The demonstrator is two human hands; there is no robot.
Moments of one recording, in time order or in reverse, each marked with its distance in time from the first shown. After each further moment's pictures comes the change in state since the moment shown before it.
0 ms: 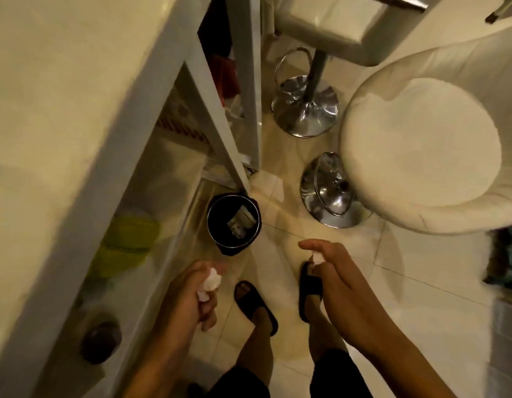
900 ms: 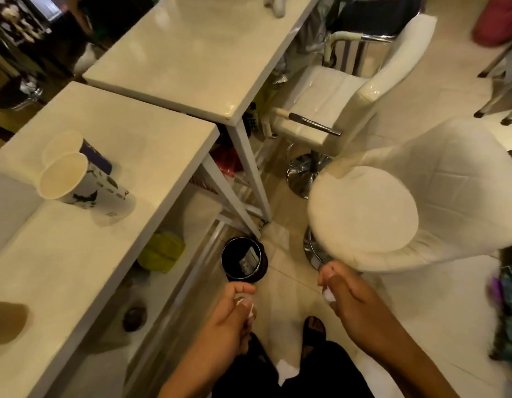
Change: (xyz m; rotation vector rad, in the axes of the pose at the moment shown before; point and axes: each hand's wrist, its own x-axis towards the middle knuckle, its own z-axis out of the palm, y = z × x) left_hand -0.260 0.033 0.142 0.058 -0.143 0.205; right_hand -0.137 -0.059 -0.221 0.043 -0.174 -0.203
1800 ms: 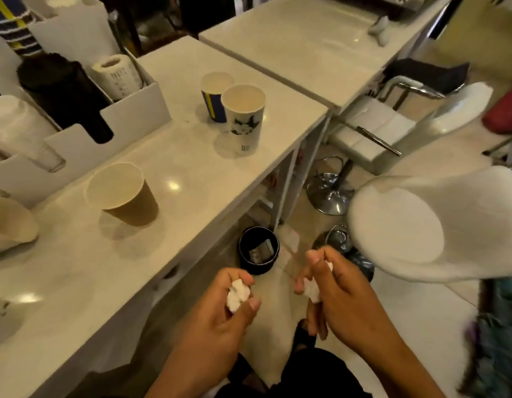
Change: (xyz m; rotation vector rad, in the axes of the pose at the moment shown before) left_hand -0.139 -0.105 -0.186 -0.036 0.131 0.503; right_hand -0.107 -0.105 0.229 -0.013 -0.099 -0.160
